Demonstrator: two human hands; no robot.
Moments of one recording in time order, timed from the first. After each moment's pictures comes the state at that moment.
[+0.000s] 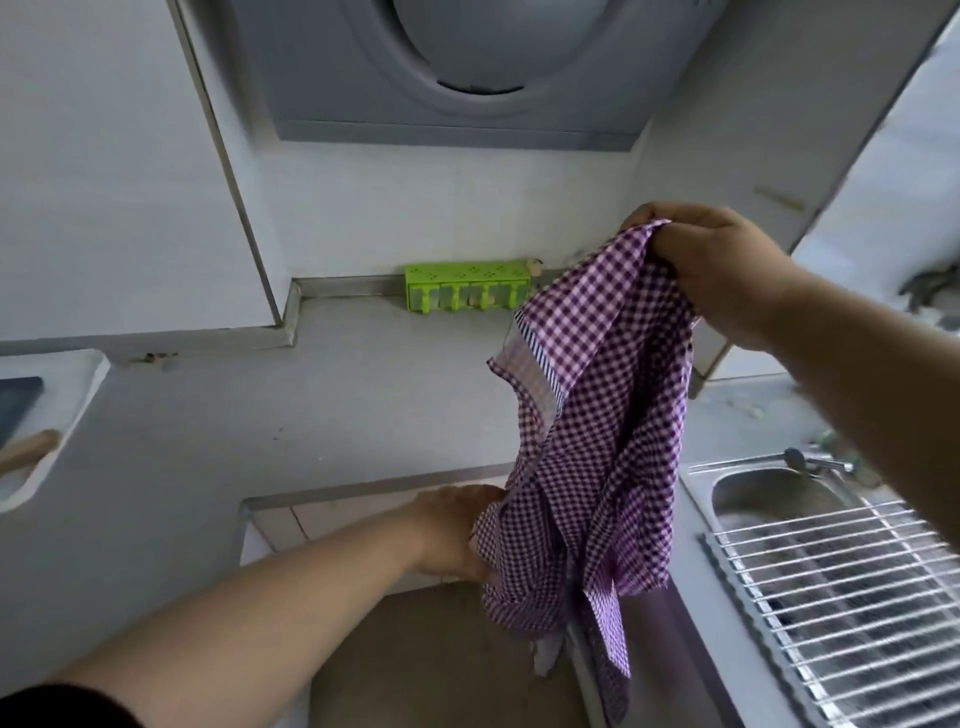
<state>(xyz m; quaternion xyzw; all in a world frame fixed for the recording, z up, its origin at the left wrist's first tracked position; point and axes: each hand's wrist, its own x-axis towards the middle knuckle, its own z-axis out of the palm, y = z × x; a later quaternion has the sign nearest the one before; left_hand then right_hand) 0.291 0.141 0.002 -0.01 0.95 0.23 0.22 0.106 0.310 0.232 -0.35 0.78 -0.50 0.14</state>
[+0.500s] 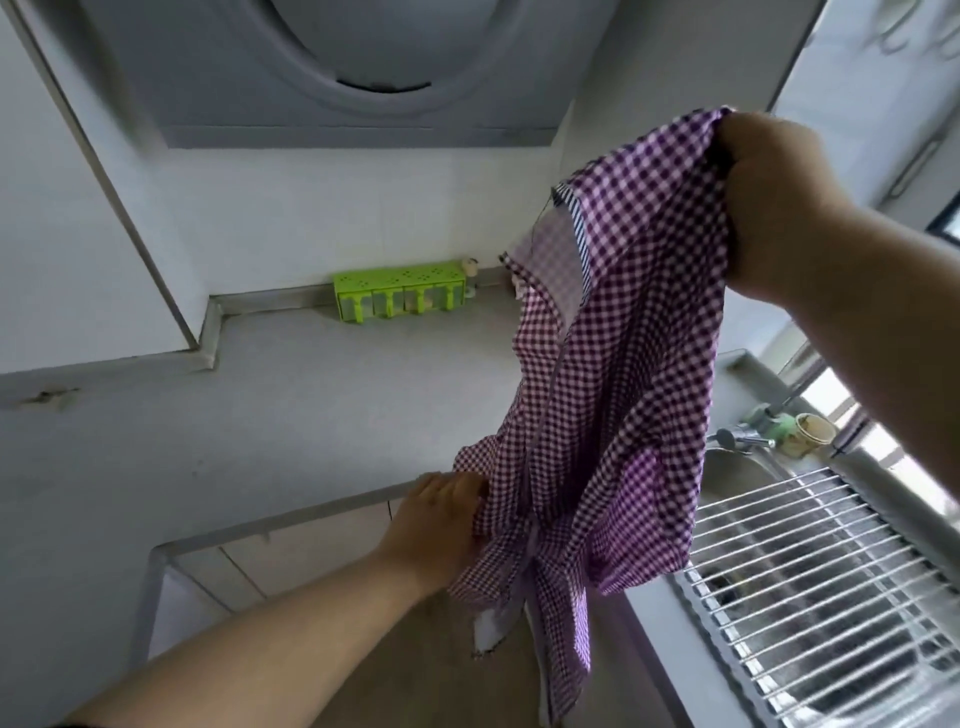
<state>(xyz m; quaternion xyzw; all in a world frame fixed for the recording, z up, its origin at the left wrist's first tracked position) 0.234 0.196 -0.041 -0.05 0.98 0.20 -0.01 0.088 0.370 0.281 -0.11 0.68 -0.72 0.08</state>
